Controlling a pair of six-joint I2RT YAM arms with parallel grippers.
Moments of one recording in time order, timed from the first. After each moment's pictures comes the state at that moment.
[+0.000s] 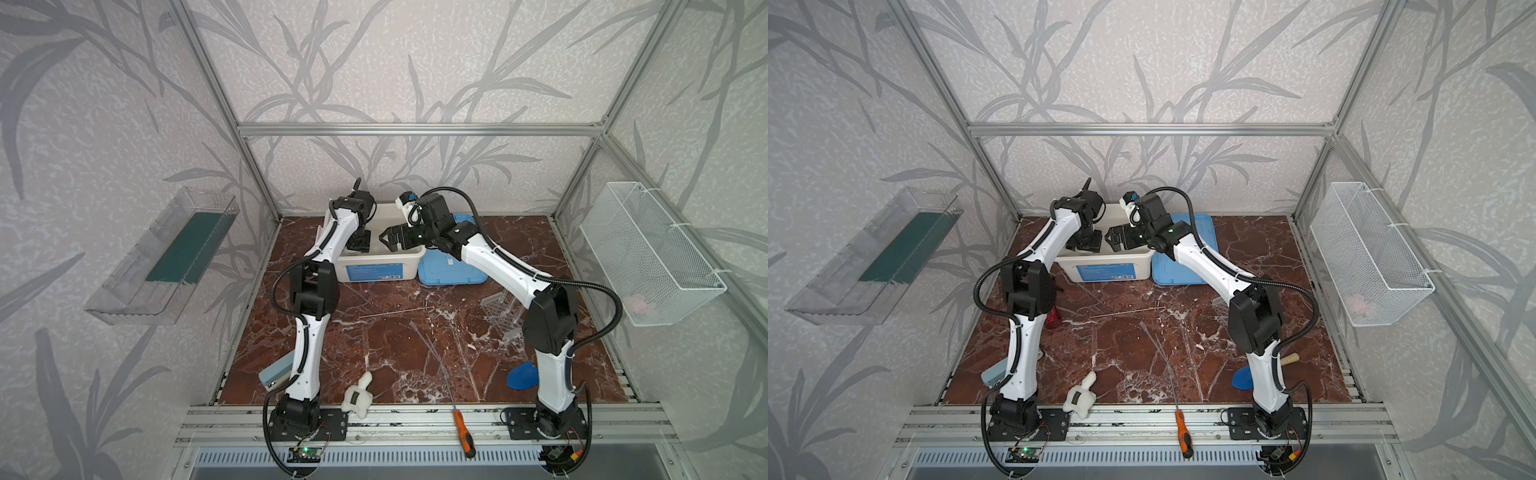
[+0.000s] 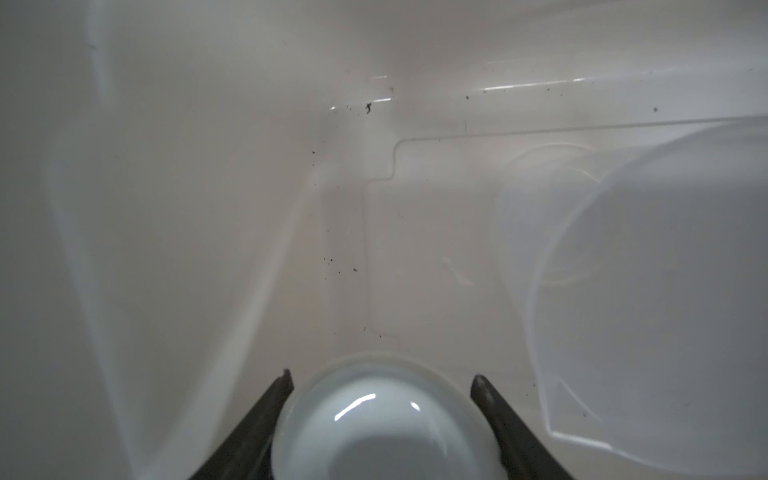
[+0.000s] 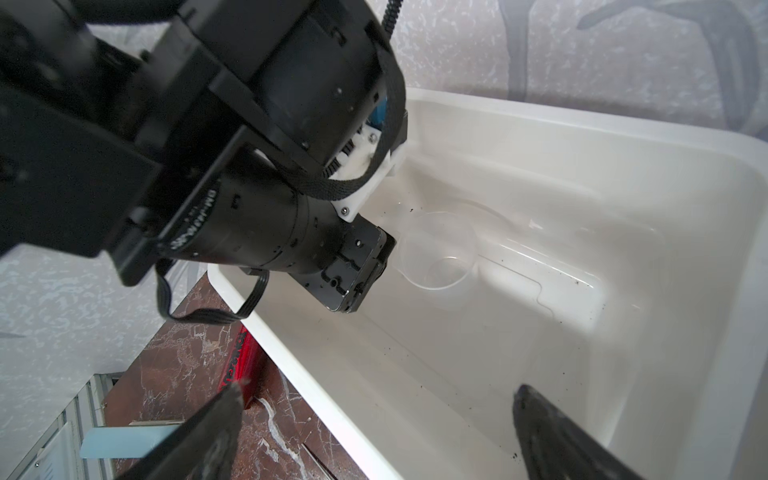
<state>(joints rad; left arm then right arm) -0.22 2.38 2.31 -1.31 -0.25 -0.19 0.65 2.03 1.91 -0.44 -0.26 0.29</state>
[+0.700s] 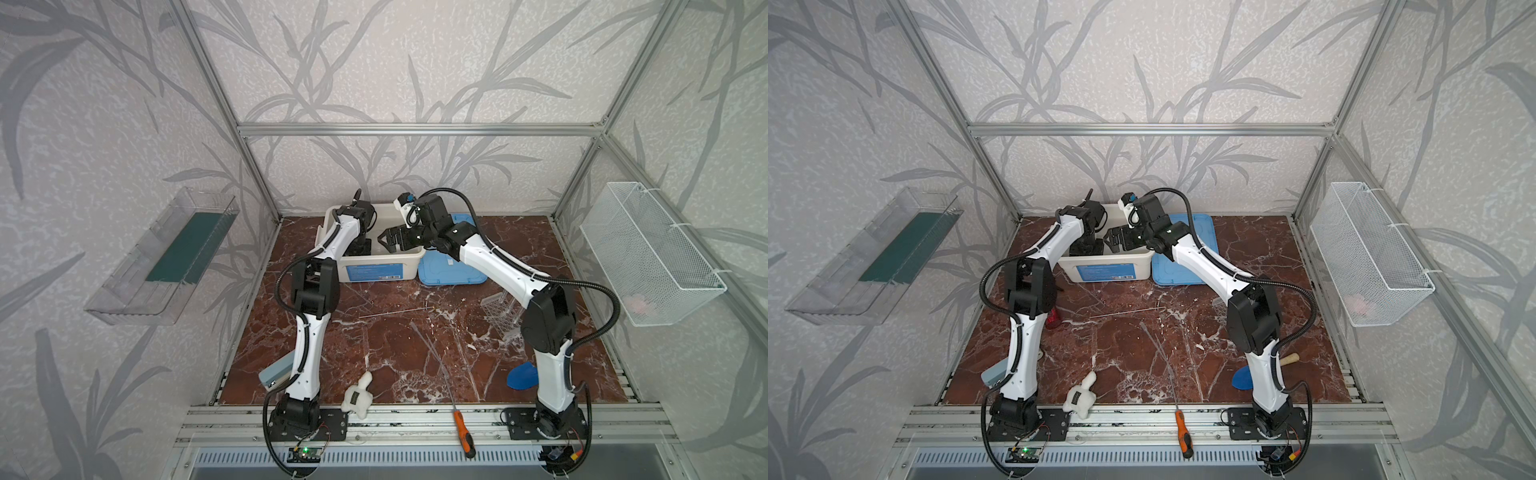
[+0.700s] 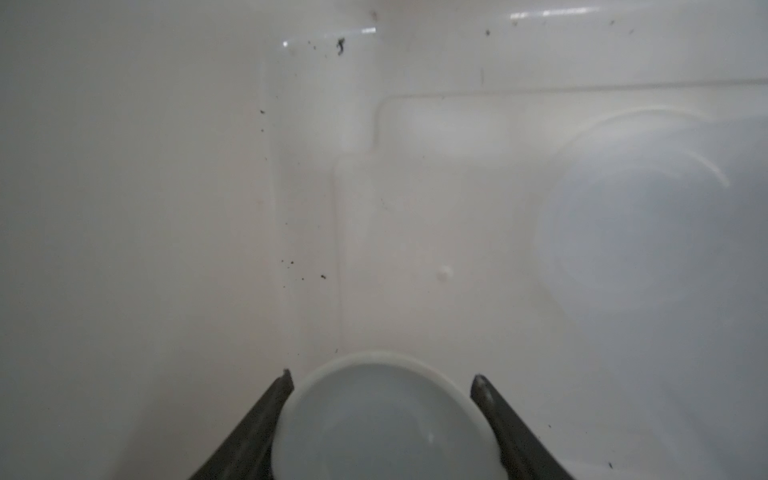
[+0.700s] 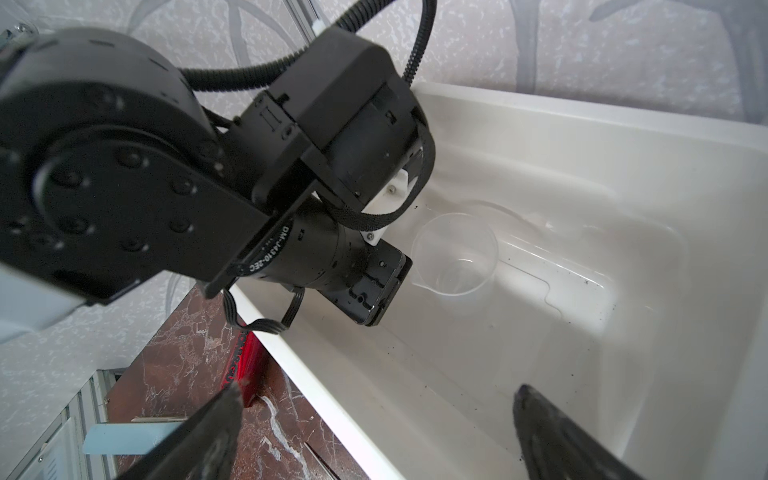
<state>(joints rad) -0.21 2.39 2.17 -1.22 -0.22 -0.24 0.65 2.04 1.91 -0.44 -0.27 0.29</state>
